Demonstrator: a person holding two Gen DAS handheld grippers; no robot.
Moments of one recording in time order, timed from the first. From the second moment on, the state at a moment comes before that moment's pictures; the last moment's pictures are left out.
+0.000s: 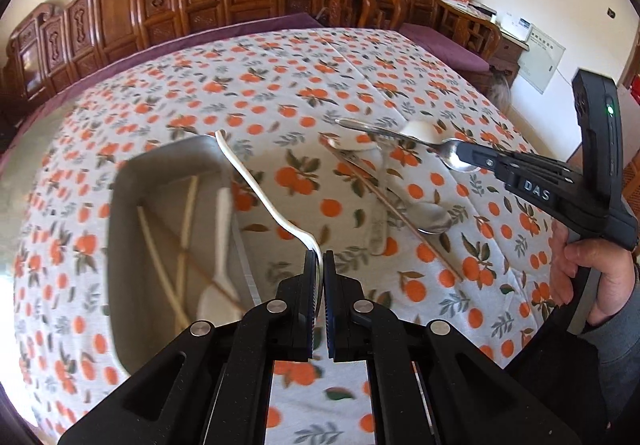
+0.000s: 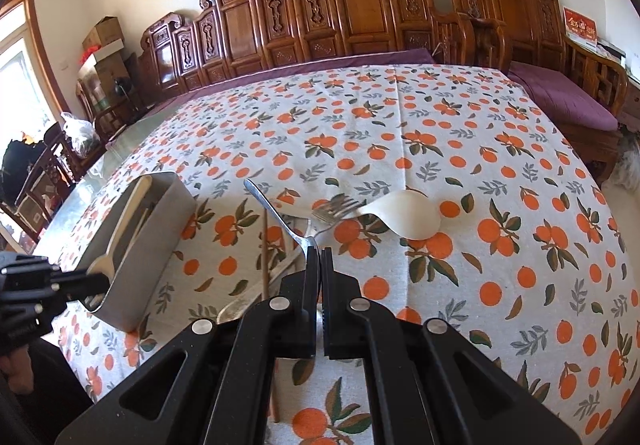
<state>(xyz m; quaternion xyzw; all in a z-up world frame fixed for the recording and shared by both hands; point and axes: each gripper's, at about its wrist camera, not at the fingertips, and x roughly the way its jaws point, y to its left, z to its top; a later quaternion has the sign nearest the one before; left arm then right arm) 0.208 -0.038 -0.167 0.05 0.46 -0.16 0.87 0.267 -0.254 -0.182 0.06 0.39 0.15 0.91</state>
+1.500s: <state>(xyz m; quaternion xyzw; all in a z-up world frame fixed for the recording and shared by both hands) 0.223 0.080 -0.189 -0.01 0.48 -0.03 0.88 0.251 -0.211 -0.186 0.02 0.40 0.17 0.90</state>
